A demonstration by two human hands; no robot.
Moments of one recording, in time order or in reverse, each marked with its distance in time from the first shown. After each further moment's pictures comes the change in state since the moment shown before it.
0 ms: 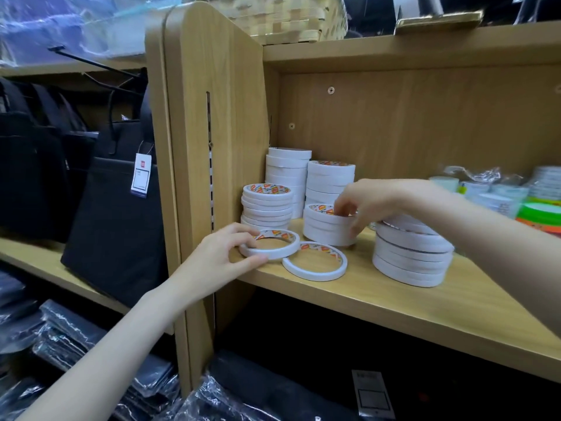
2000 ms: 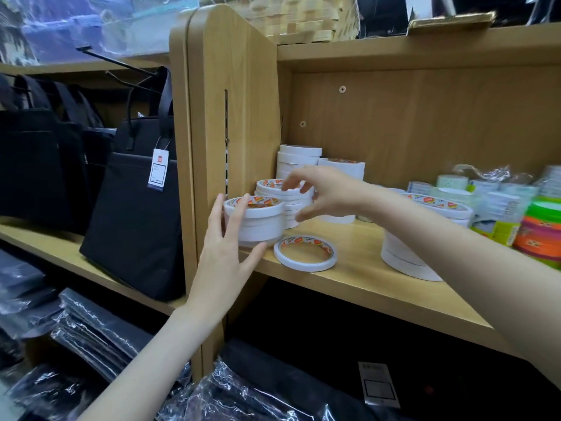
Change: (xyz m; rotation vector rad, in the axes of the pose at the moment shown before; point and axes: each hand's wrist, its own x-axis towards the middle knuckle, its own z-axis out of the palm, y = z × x) left_hand -0.027 0.013 0.020 0.089 0.452 -0.058; right_hand 0.014 -0.062 0.002 0.395 0.417 -0.292
